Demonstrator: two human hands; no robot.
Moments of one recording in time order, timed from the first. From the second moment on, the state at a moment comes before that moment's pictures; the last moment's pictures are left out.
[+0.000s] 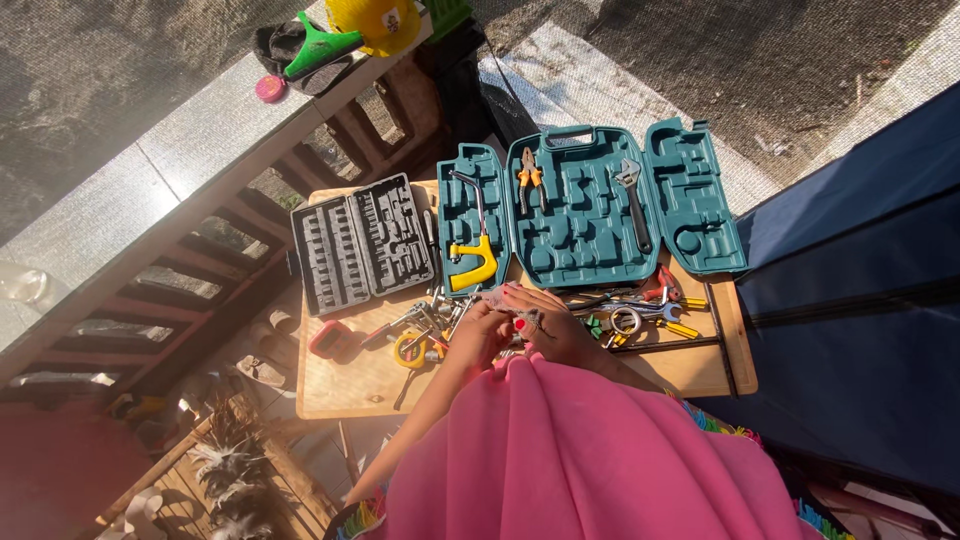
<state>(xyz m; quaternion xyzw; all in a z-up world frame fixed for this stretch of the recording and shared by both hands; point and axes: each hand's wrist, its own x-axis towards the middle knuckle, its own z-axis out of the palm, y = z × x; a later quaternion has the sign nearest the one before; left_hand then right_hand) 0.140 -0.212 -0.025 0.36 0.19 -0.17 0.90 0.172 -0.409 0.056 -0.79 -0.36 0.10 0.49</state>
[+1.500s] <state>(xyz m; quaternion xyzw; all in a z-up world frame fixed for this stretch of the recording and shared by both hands) 0.097 -0.232 0.002 0.39 0.26 -0.19 0.86 0.131 -0.422 0.053 -0.79 -0.33 0.10 0.50</state>
